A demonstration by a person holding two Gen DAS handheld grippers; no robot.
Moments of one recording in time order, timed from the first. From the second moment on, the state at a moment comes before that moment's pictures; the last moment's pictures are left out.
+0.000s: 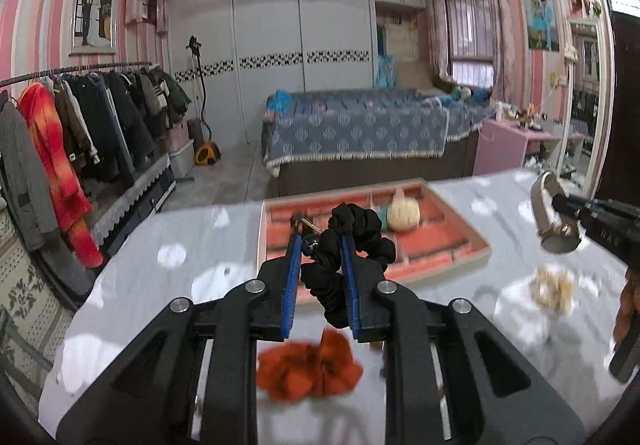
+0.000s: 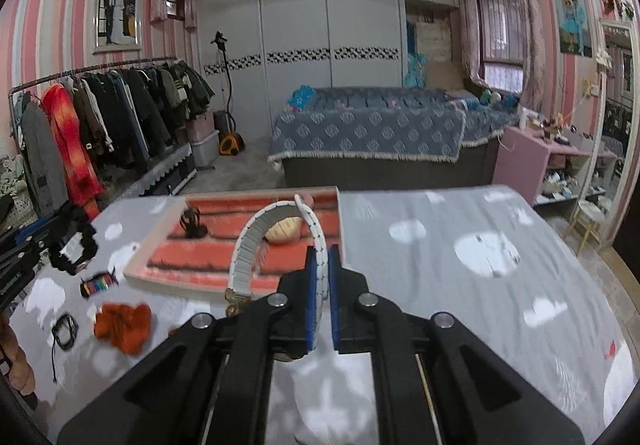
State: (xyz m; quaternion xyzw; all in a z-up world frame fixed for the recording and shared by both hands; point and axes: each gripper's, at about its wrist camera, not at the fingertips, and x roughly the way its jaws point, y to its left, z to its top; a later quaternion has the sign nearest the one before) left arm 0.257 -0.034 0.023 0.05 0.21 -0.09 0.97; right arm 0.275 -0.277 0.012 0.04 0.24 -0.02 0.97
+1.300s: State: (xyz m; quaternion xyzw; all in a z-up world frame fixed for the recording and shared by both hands) left arm 0.492 -0.029 -0.053 0.01 0.30 -0.04 0.95; right arm 0.474 -0.246 -0.060 0.00 0.32 -0.05 0.95
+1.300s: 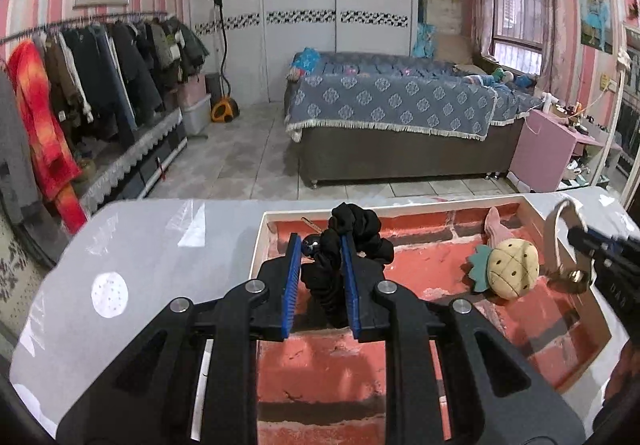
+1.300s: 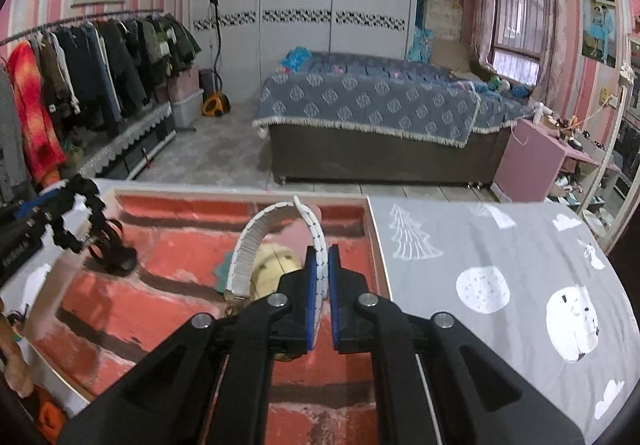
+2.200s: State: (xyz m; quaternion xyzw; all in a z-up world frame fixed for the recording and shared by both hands) left arm 0.517 -0.026 -0.084 0.02 0.36 -0.02 0.93; right arm 0.496 -0.253 -0.091 0.01 0.36 -0.06 0.93
